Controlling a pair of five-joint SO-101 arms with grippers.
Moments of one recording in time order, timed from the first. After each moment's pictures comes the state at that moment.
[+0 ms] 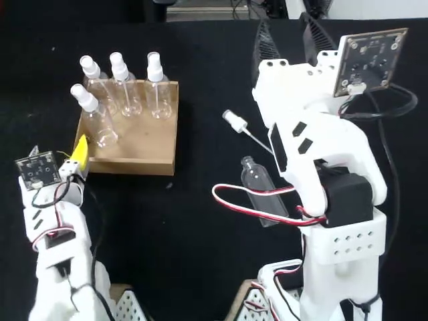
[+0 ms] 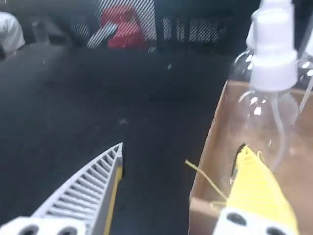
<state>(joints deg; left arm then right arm) -28.9 -48.1 95.3 -29.1 -7.9 -9.8 -43.0 9.9 43.1 -2.5</state>
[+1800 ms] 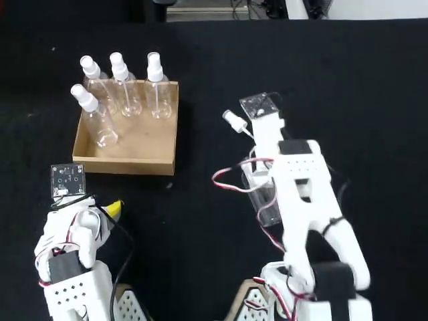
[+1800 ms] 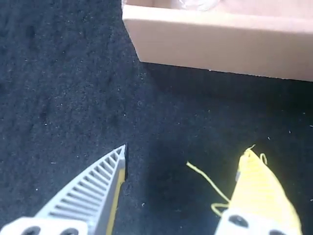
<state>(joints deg) -24.3 -102.8 96.9 62.2 -14.8 -3.9 -15.5 41.5 61.0 17.2</state>
